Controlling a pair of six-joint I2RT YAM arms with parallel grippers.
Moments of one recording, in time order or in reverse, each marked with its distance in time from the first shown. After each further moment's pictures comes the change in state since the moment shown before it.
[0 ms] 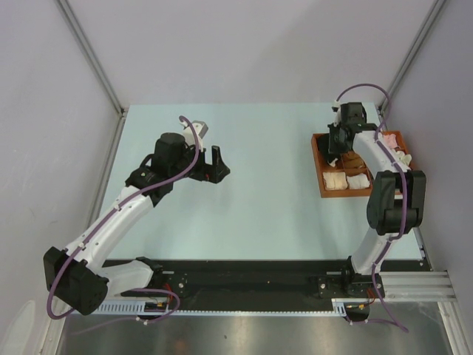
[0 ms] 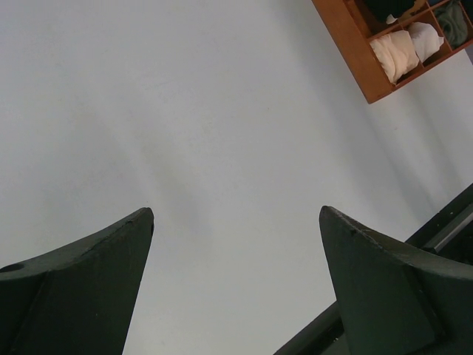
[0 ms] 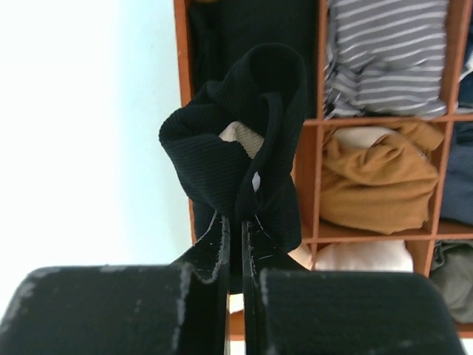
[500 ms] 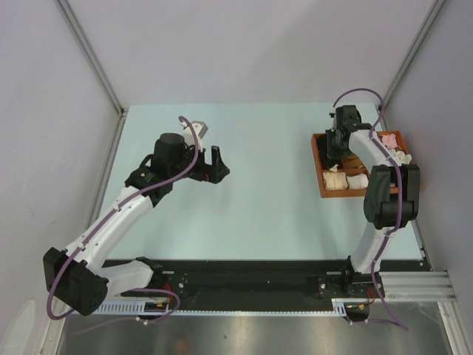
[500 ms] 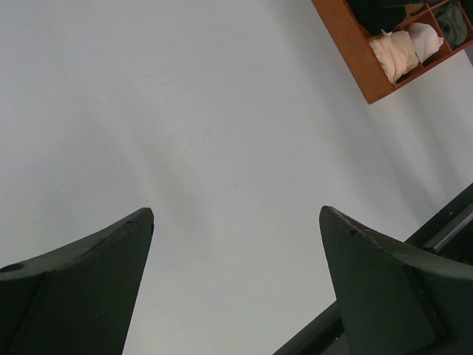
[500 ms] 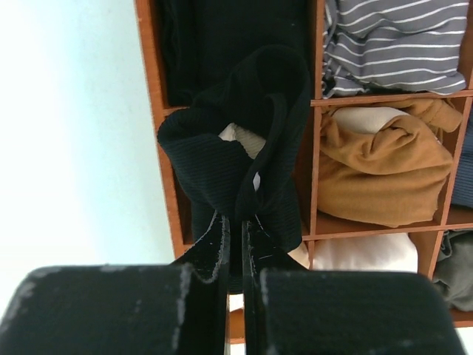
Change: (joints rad) left arm 0.002 -0.003 -0.003 0.001 0.005 -0.001; right arm 0.017 0.064 0.015 -0.060 0.062 0.004
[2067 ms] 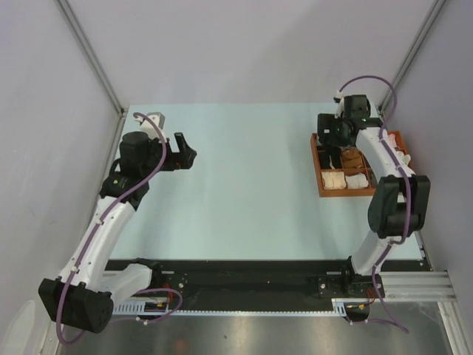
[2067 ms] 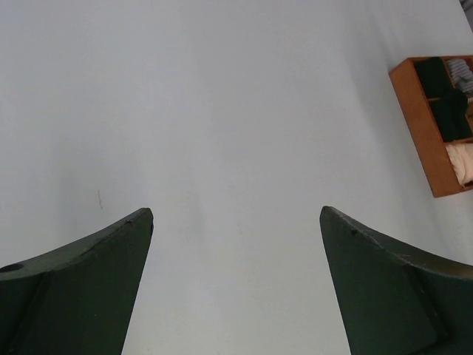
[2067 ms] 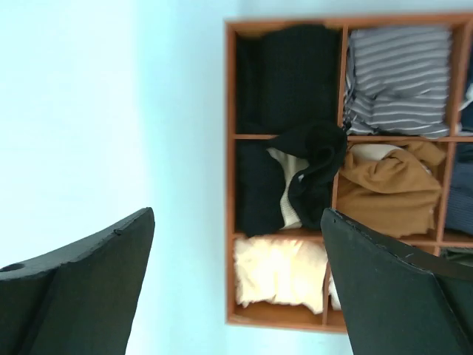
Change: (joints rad) left arm 0.250 -0.116 -0.016 0.005 -0.088 0.003; right arm -0.010 -0.072 0.056 0.016 -0.139 0.031
